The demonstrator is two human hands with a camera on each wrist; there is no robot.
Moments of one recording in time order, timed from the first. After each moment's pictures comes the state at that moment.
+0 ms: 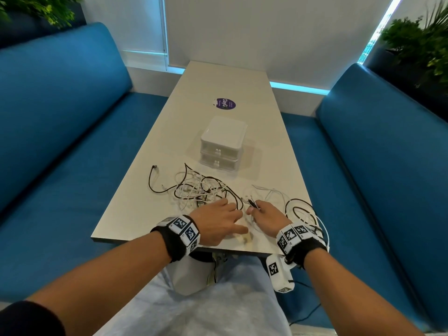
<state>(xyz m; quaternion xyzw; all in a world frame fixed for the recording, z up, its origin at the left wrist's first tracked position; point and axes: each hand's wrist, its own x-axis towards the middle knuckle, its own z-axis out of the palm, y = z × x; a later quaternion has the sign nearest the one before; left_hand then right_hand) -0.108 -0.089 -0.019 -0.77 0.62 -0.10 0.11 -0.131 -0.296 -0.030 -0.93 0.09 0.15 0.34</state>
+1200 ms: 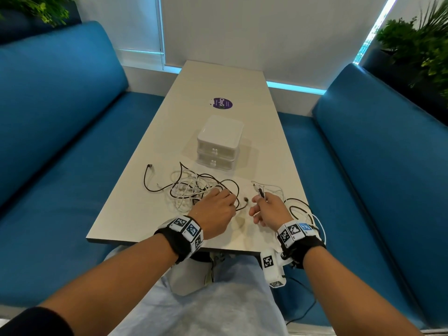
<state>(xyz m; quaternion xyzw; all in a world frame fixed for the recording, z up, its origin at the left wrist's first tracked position) -0.101 -0.105 -0.033 -0.88 0.46 -0.15 0.01 -0.130 -0.298 -0.020 -0.80 0.21 0.07 0.56</state>
